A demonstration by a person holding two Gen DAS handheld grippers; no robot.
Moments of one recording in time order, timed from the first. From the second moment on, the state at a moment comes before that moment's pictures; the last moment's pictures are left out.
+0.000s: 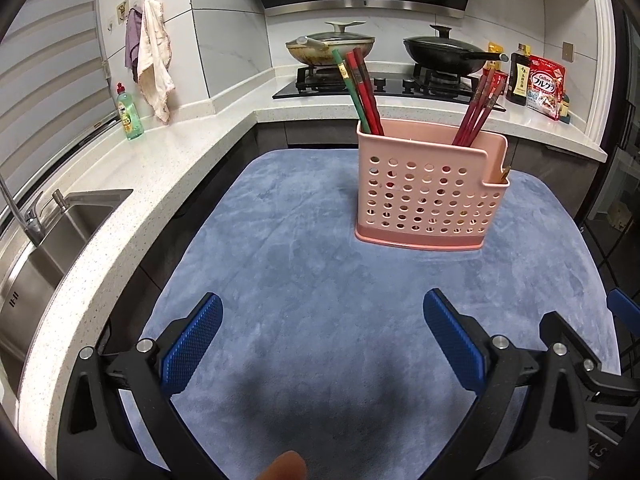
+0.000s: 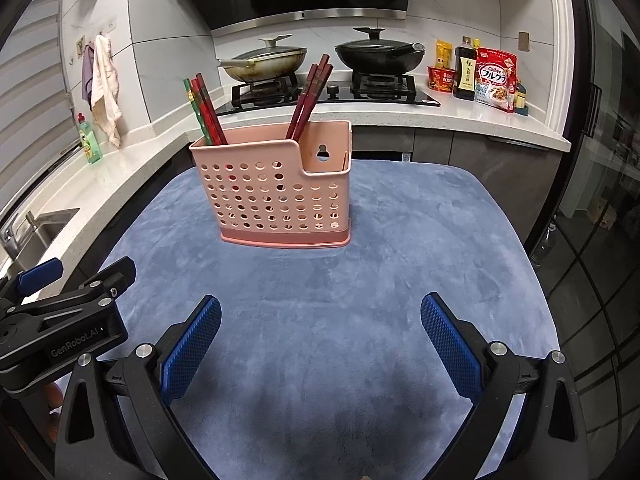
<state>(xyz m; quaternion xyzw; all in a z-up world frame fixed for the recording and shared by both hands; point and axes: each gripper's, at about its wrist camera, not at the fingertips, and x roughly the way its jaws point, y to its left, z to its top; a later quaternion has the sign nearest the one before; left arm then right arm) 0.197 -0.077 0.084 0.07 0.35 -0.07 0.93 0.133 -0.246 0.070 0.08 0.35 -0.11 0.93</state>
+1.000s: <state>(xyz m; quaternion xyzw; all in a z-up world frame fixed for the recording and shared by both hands) 0.204 -0.072 0.083 0.06 0.36 -0.07 0.93 0.138 -0.240 0.067 0.07 0.35 -0.11 0.93</state>
